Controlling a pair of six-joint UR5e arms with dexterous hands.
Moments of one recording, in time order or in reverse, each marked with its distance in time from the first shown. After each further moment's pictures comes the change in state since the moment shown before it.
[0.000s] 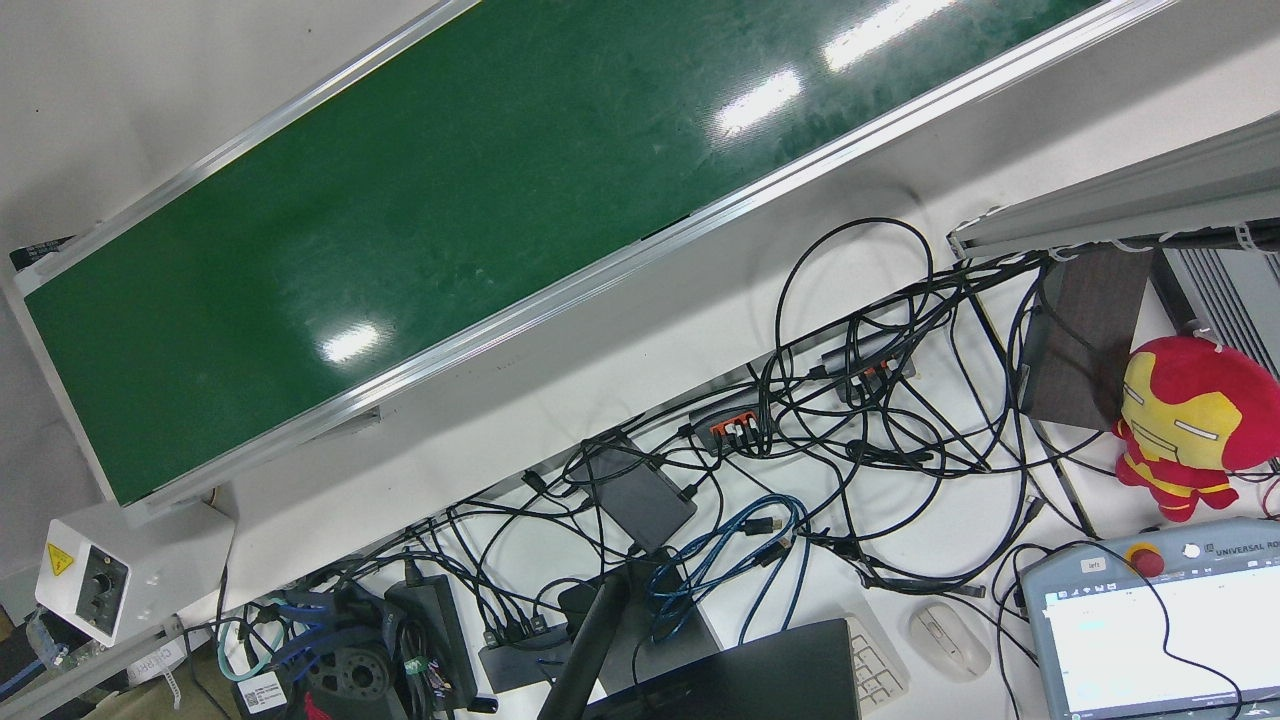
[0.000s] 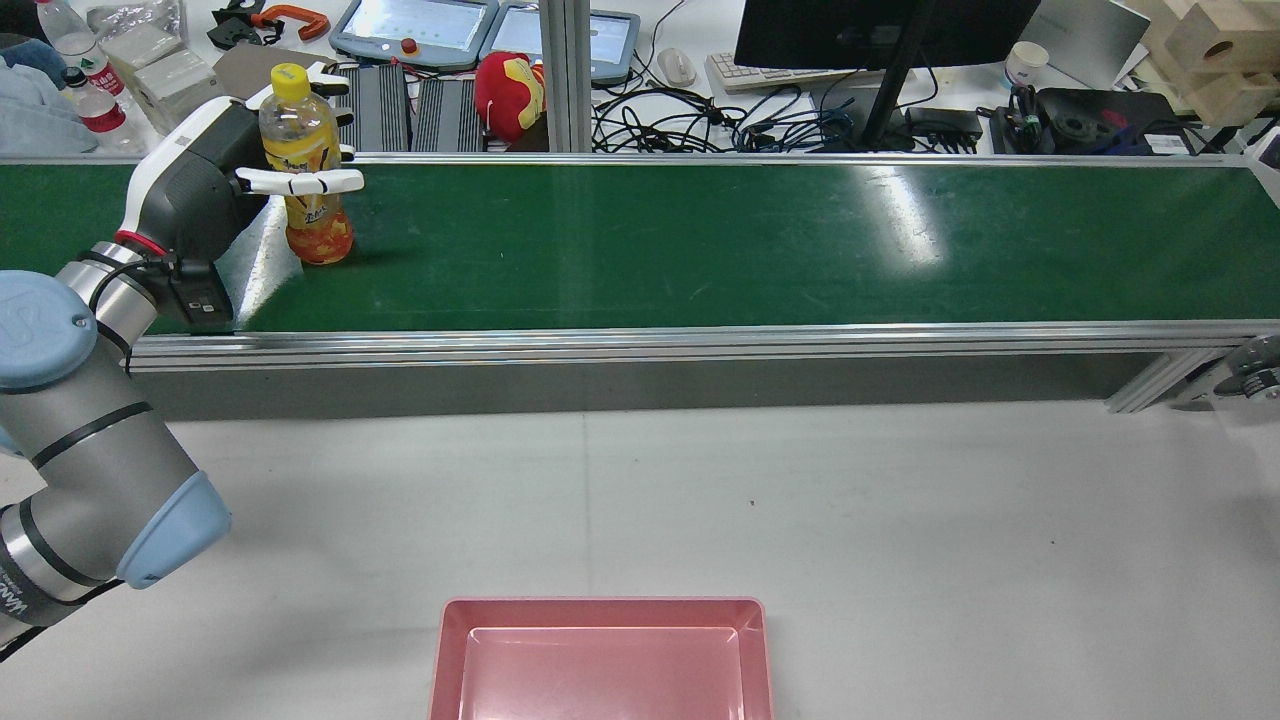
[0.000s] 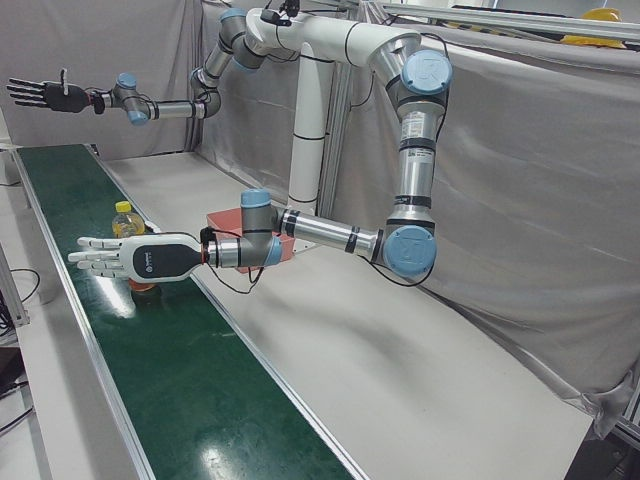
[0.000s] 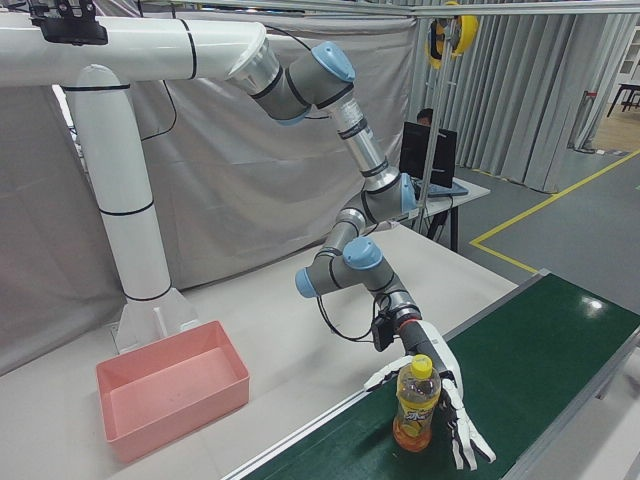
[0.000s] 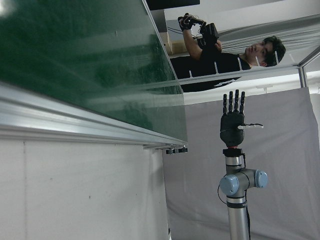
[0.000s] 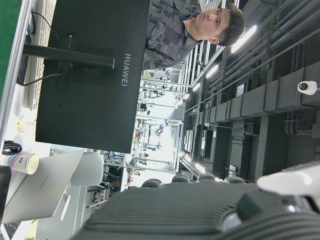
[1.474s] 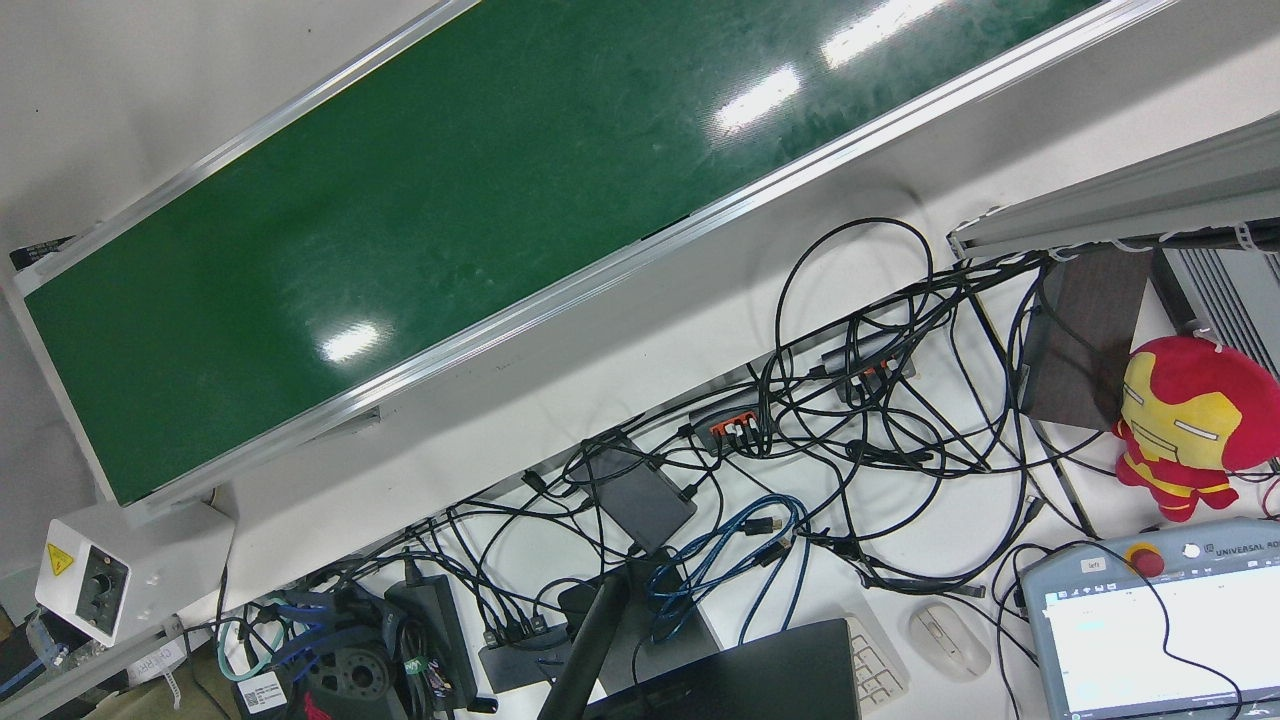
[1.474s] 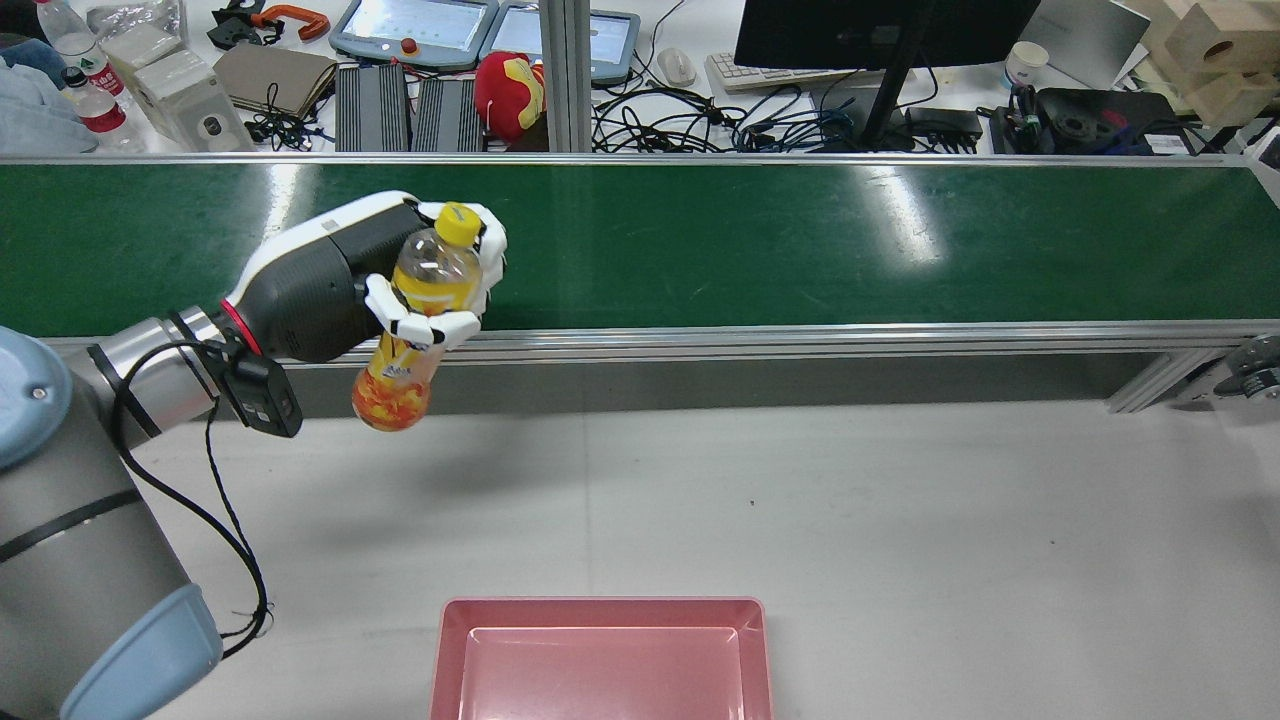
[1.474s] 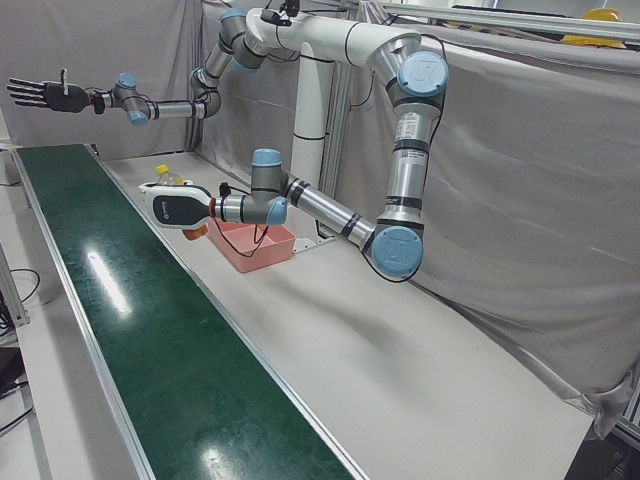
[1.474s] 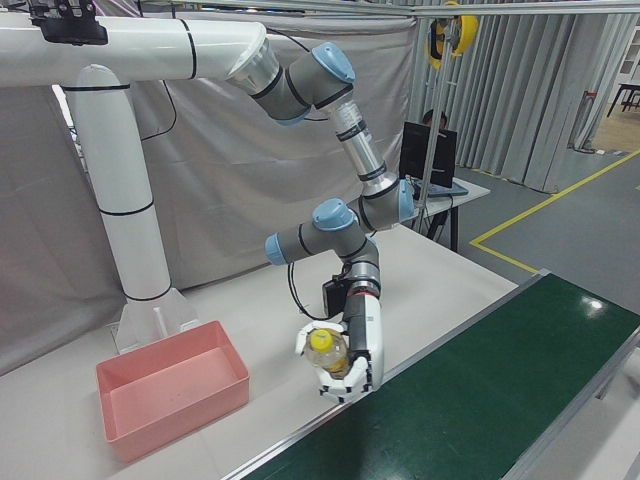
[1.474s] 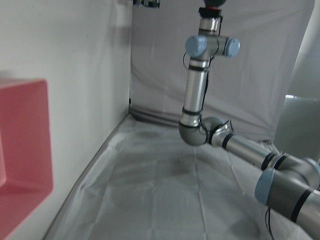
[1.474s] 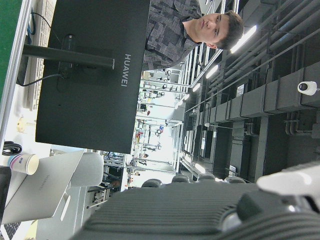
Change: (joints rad) left arm 0.134 -0.021 -0.276 0.121 0.394 -0.076; right arm 0.000 0.000 0.001 0.000 0.000 0.001
